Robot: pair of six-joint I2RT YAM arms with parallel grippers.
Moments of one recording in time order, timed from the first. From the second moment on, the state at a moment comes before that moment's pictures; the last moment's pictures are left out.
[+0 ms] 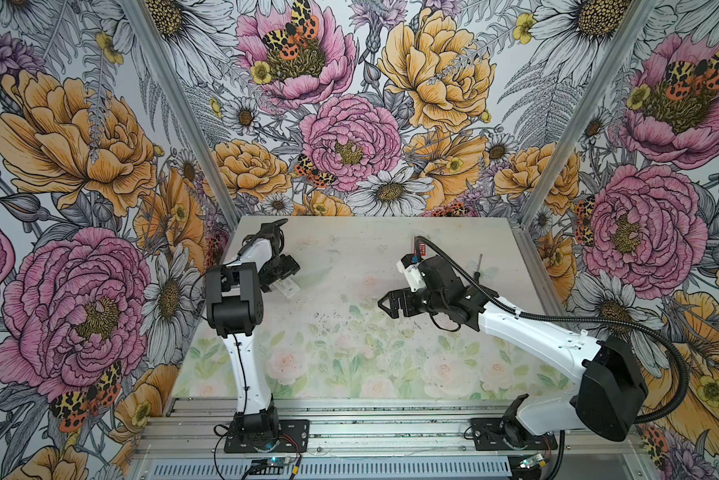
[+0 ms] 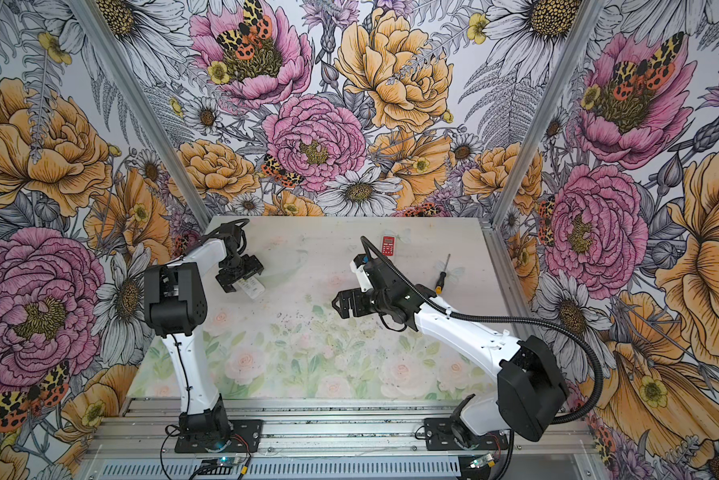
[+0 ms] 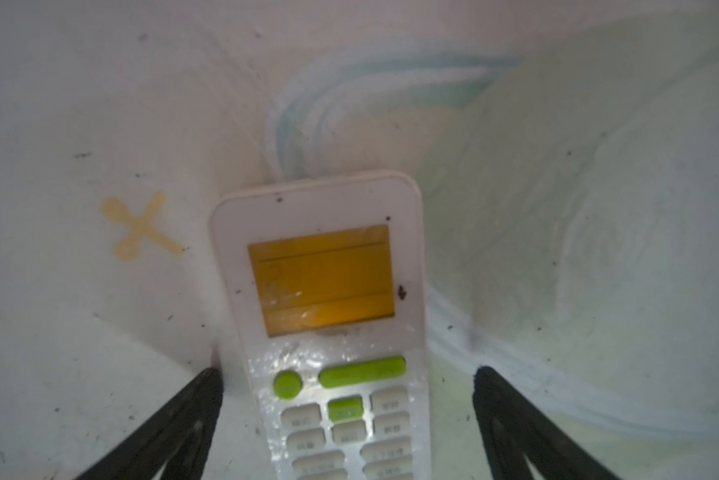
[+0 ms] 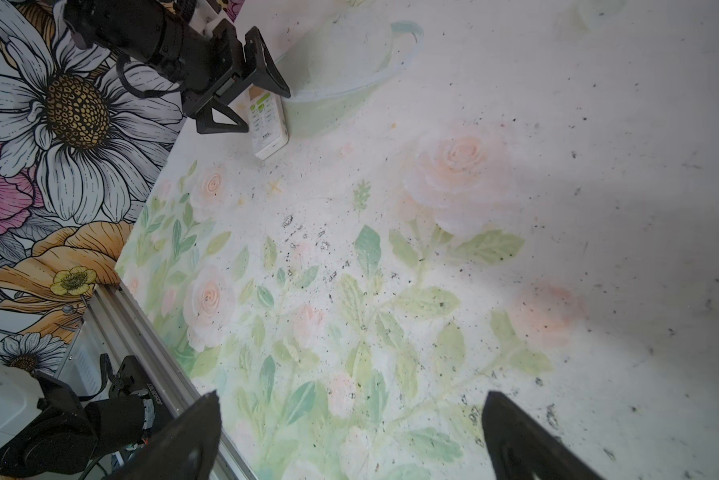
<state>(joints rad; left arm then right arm) 0.08 2.16 1.66 -0.85 -0.03 -0.62 0.68 1.42 1.06 -0.40 -0.25 0.43</state>
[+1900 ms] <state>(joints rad) -0.40 1.57 1.06 -0.16 0.31 -1.26 0.69 1.57 0.80 0.45 -0.28 0.75</state>
